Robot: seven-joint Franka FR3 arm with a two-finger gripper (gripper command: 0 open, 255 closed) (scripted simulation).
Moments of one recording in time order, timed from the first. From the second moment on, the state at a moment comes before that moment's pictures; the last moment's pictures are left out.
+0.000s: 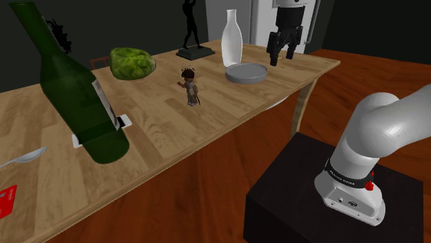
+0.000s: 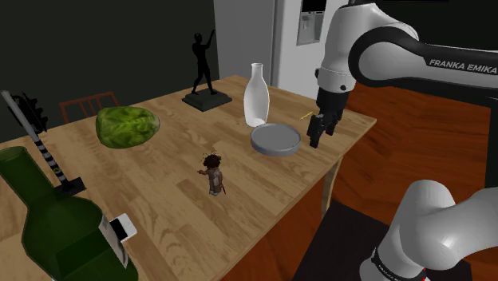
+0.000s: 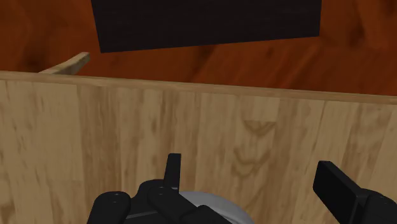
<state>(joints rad) 0.01 -0.79 -0.03 -2.32 -0.02 1.55 0.13</state>
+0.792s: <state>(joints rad) 0.05 -0.56 0.15 -2.14 0.05 1.65 0.34</state>
